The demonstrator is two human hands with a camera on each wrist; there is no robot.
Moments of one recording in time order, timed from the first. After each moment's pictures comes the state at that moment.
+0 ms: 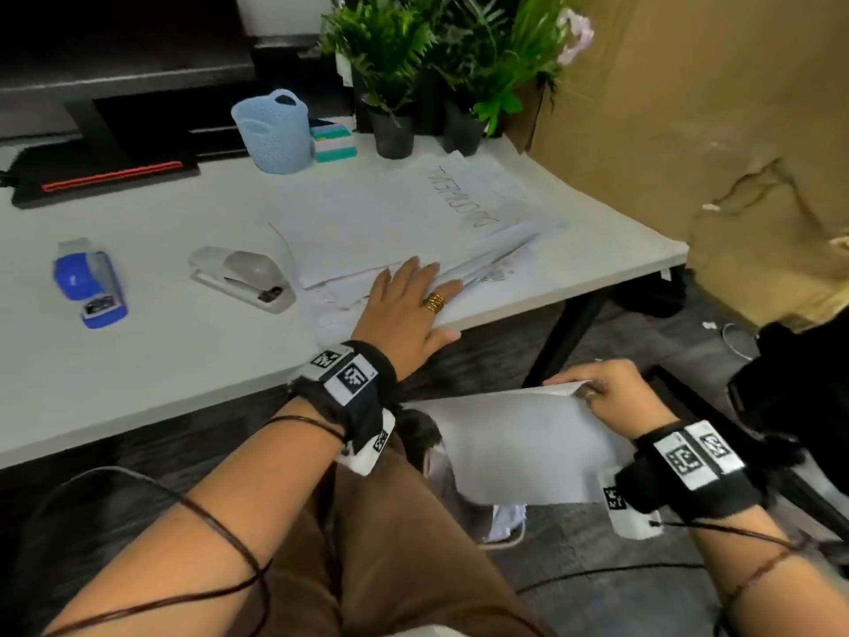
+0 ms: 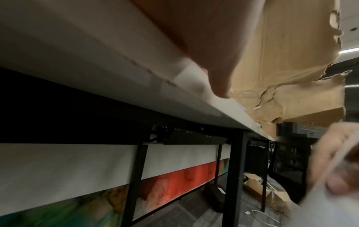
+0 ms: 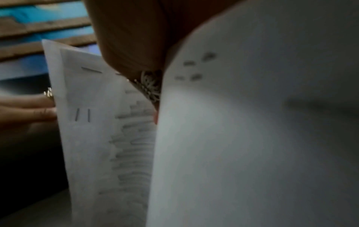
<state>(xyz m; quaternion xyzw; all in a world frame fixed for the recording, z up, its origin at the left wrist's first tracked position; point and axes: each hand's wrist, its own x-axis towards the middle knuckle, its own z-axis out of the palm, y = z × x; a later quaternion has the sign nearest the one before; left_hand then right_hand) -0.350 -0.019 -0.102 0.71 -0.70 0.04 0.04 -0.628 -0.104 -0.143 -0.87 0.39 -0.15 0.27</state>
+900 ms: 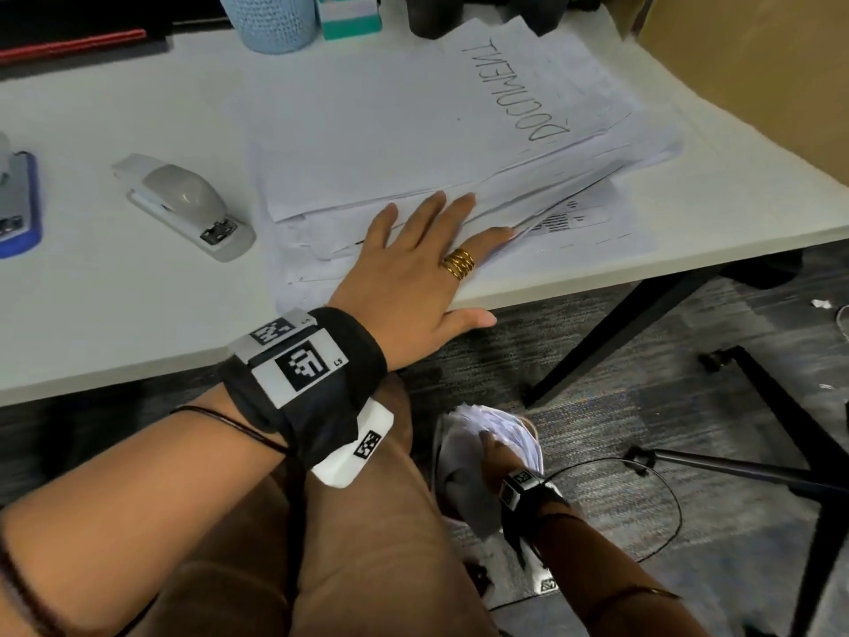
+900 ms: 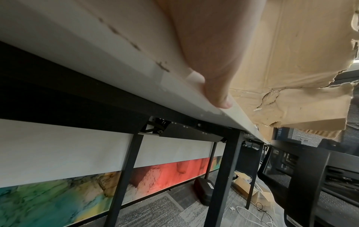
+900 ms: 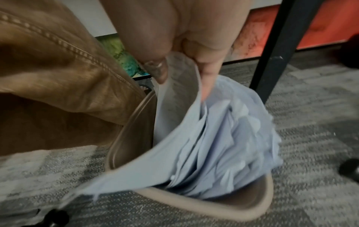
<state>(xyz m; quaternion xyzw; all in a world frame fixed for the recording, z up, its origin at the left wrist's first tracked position) -0.350 -0.040 -0.117 0.71 -0.70 0.05 0.01 -0.551 -0.089 -0.459 -0.85 0.40 0.22 0.25</state>
